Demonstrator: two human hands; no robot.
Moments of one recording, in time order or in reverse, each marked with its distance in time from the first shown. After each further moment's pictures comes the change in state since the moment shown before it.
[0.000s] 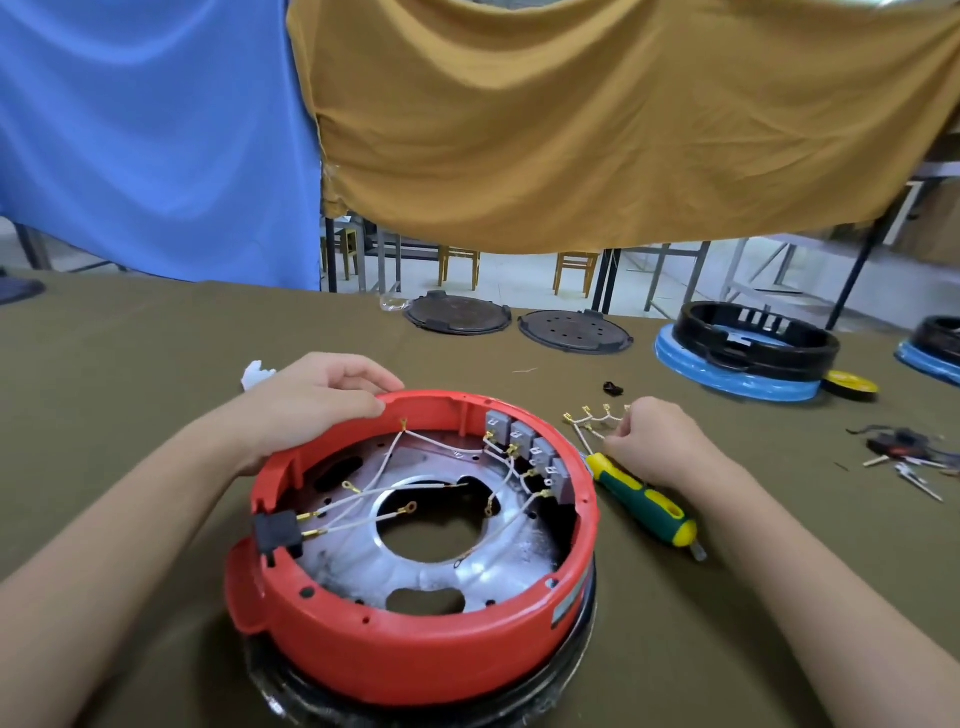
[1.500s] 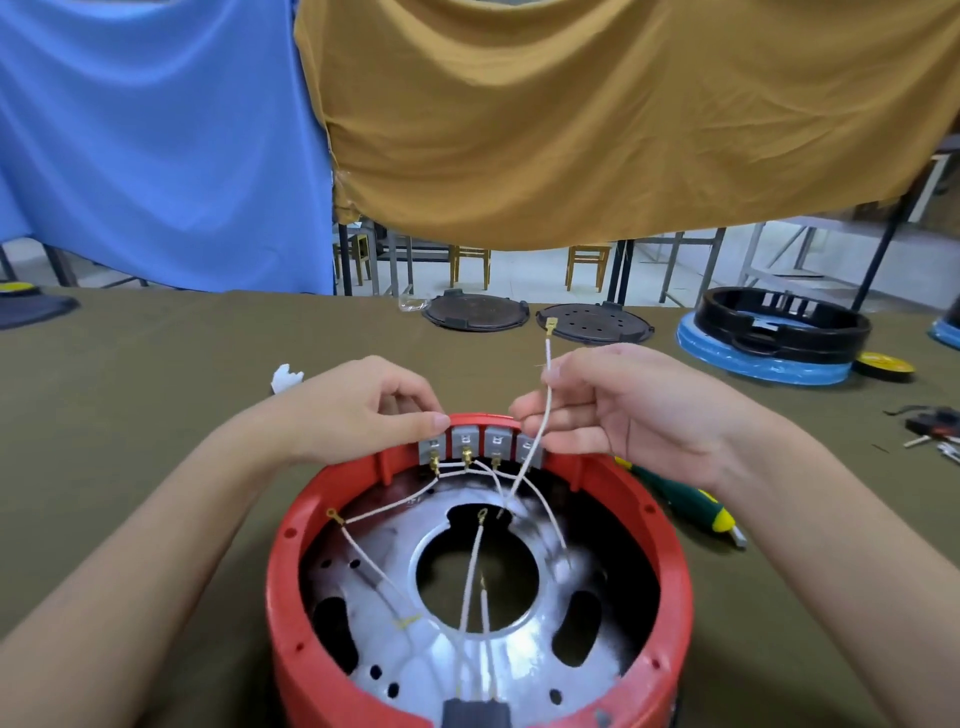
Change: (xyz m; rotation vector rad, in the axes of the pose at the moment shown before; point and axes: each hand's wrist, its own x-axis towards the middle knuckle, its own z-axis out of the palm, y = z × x) left_hand -0.013 0.020 0.002 0.384 -0.150 0.243; right_hand -0.073 -0.077 -0.043 1.335 -0.578 -0.264
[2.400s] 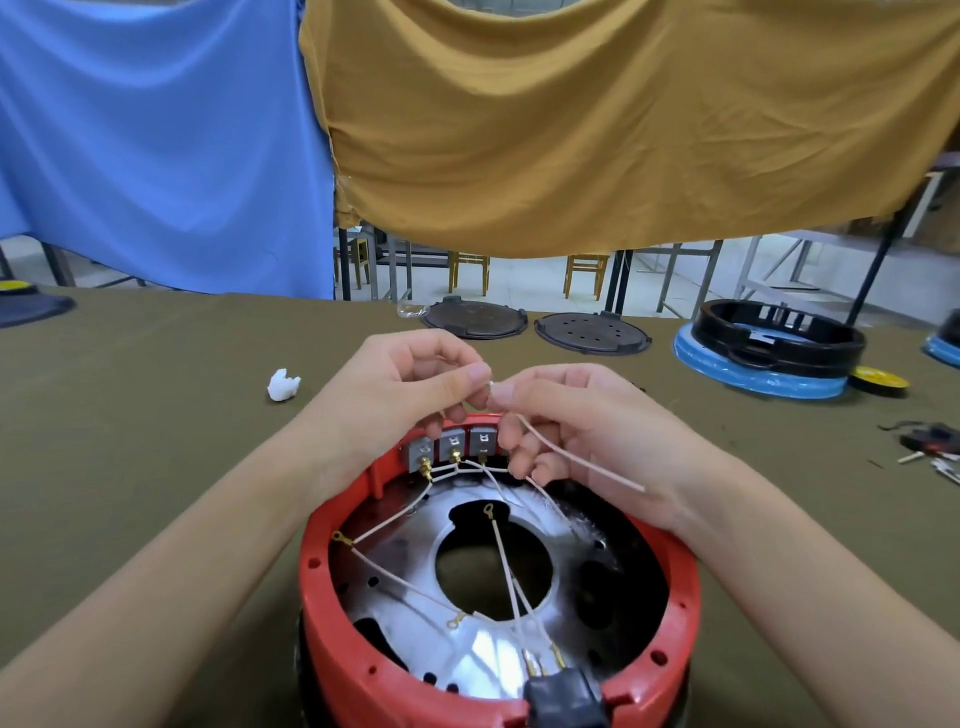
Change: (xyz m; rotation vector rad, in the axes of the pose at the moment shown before) left_hand 0.006 0.029 0.024 -0.729 0.257 0.122; right_hand 0.000 0.012 0.023 -0.063 -0.069 -0.115
